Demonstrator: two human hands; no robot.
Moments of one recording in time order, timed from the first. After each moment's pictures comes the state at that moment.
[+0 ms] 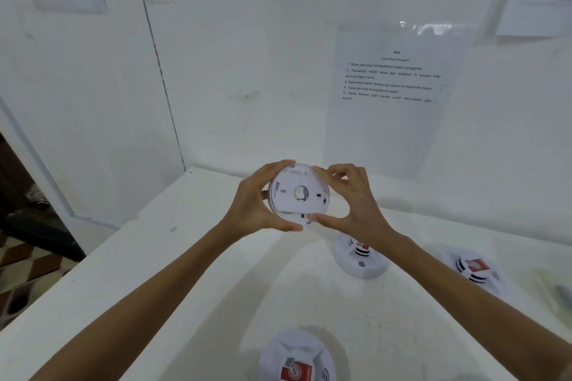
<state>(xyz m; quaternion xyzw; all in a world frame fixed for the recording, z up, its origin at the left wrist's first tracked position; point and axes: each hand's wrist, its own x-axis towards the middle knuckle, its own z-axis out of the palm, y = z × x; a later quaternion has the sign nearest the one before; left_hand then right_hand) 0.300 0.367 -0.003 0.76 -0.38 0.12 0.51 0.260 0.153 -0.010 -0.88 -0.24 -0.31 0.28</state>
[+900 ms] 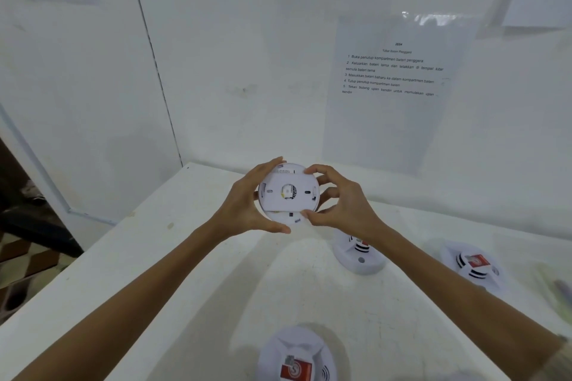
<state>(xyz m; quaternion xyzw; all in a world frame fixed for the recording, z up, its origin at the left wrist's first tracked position) 0.315 0.381 -0.017 0.77 -0.40 0.10 0.49 0.253 0.175 0.002 -0.84 -0.17 -0.15 0.50</state>
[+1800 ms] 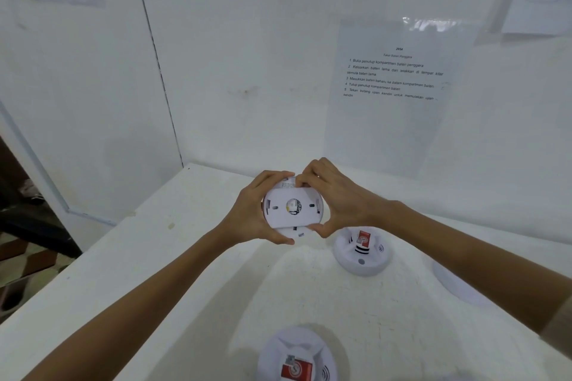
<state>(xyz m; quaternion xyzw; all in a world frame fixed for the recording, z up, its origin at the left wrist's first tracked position) 0.306 0.374 -0.022 0.78 -0.41 0.11 0.46 0.282 0.165 0.018 -0.90 -0.38 -0.19 0.11</state>
